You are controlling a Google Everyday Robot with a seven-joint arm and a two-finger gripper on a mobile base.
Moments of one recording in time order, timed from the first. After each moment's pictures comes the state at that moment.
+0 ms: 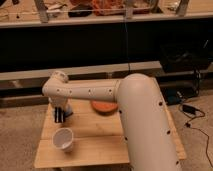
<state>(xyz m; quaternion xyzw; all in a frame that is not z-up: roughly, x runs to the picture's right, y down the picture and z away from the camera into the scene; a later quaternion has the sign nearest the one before) -0.269 0.113 0.847 -0.13 -0.26 -0.60 0.75</state>
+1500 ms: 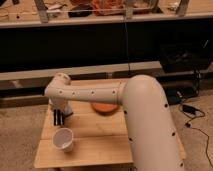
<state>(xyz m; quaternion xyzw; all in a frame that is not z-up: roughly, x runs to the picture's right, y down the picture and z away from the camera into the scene) -0.274 0.126 0.839 -0.11 -0.29 -0.60 0.73</state>
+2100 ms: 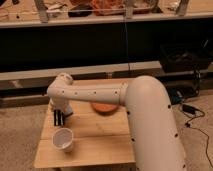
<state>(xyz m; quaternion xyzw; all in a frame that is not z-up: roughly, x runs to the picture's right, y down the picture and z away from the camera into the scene) -0.271 0.127 0.837 -0.11 -0.31 -0.60 0.73</state>
